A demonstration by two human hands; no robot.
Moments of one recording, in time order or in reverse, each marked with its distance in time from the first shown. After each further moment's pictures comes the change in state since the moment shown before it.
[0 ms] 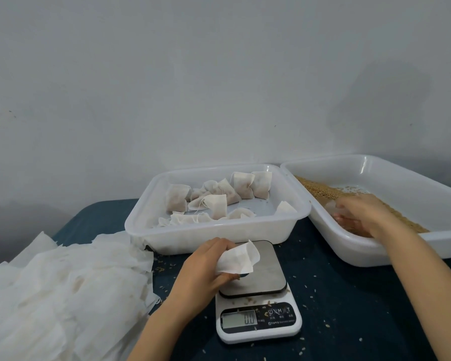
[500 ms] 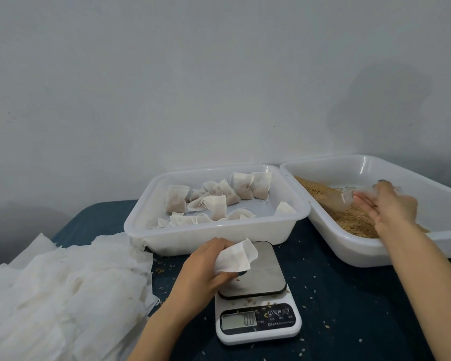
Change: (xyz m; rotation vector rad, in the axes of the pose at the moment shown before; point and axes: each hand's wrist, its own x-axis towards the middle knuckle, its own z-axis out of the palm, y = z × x) left_hand 0.000 0.002 0.000 -0.073 0.017 -0.047; right_hand 0.006 0.007 -0.019 0.778 0.304 -0.147
